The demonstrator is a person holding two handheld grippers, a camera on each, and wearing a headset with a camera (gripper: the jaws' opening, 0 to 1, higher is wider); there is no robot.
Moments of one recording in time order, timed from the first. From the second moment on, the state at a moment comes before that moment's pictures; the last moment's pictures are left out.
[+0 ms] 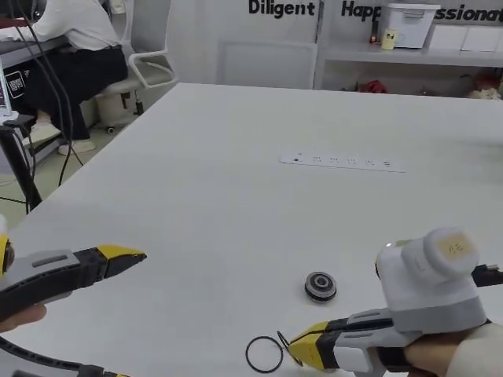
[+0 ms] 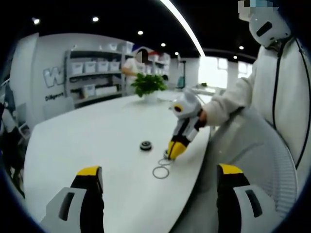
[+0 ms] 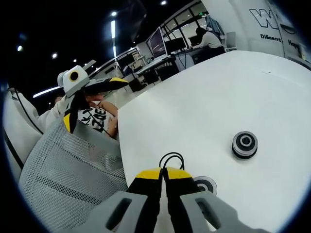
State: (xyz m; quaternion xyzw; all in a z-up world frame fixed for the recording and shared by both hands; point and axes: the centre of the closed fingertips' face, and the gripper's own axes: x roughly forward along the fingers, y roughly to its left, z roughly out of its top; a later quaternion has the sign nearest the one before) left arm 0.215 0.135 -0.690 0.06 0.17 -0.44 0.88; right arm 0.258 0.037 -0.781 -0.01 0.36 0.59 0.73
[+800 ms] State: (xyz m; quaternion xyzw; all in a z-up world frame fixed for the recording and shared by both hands) left arm 0.213 0.137 -0.692 0.07 0.17 -0.43 0.88; right arm 0.260 0.038 -0.791 -0.05 0.35 0.58 0.73
